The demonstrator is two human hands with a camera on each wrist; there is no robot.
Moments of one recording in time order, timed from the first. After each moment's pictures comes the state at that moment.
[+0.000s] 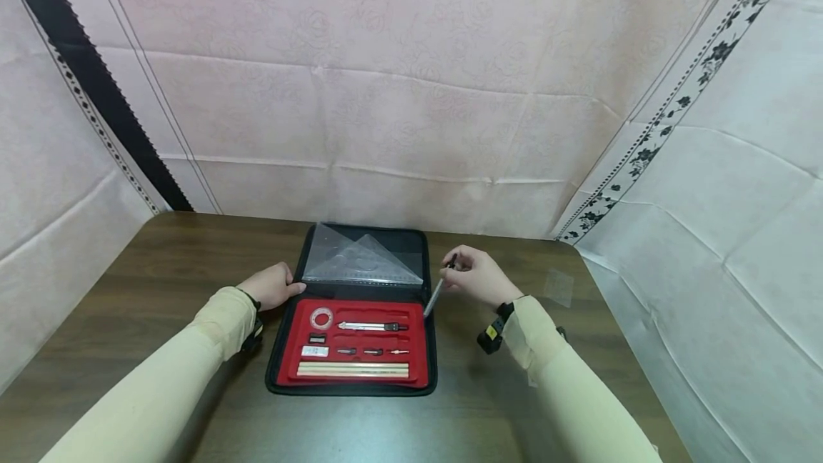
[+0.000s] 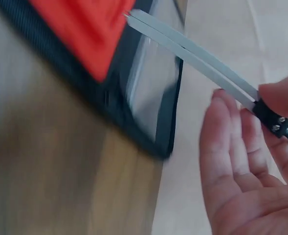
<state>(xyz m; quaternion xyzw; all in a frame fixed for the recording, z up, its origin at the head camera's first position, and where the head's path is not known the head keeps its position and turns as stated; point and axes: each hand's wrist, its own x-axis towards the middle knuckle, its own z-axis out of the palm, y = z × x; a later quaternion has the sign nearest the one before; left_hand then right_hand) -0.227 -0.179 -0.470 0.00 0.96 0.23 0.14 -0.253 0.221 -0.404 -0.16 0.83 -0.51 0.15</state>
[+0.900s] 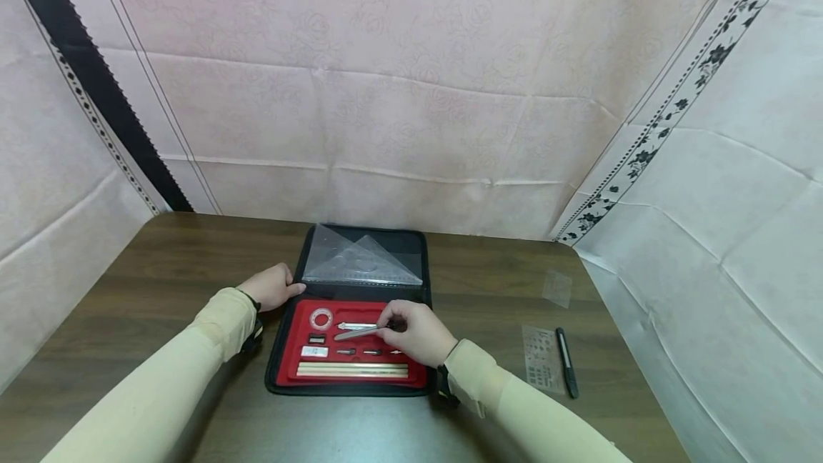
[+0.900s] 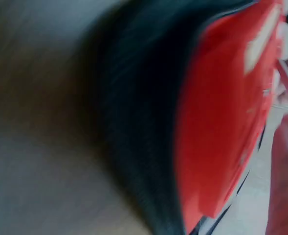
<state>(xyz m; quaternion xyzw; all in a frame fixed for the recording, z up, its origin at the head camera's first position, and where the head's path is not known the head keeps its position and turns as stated) -0.226 -0.180 -0.471 0.00 0.96 0.23 0.14 -0.188 0.144 -0.463 -0.33 0.85 -0.40 0.11</state>
